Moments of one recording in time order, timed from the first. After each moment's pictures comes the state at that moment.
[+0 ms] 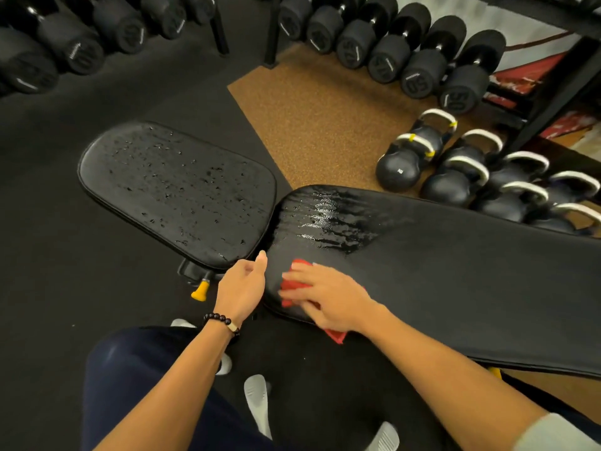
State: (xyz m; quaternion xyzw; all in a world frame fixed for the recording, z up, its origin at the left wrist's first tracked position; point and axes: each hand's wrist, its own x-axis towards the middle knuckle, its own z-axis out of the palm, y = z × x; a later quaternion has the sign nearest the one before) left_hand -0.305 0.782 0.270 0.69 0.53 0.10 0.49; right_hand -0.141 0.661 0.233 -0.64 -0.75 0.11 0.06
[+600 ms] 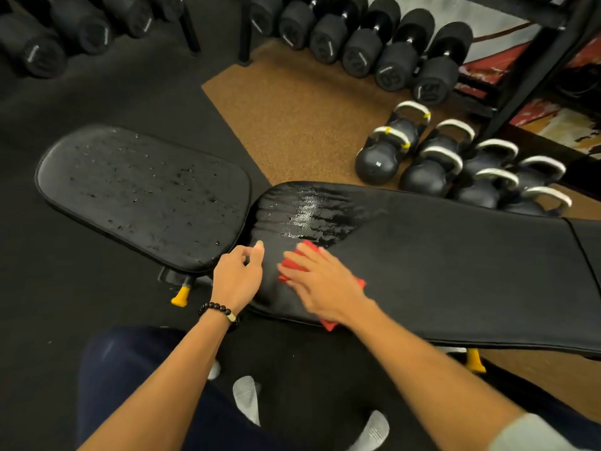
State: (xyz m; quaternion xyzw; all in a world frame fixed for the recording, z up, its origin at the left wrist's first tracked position) left_hand -0.274 0.778 0.265 0.72 0.51 0.13 0.45; right_hand -0.135 0.648 0.240 -0.75 -0.65 0.03 0.04
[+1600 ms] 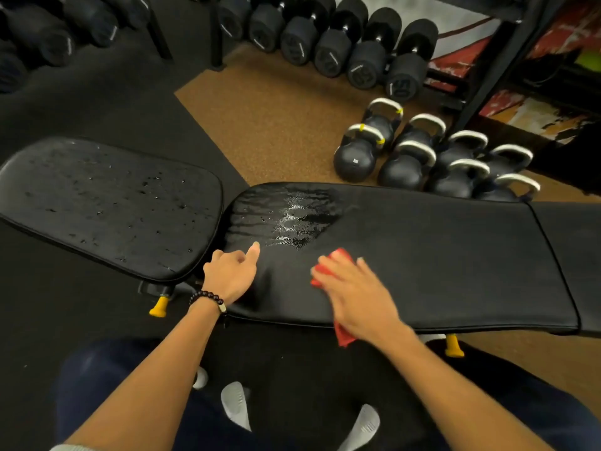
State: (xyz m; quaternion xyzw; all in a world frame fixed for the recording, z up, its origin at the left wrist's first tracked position) left_hand -0.244 0.771 0.273 0.78 0.47 -0.03 0.41; right_hand -0.113 0.559 0.255 -0.83 -0.55 -0.02 0.06
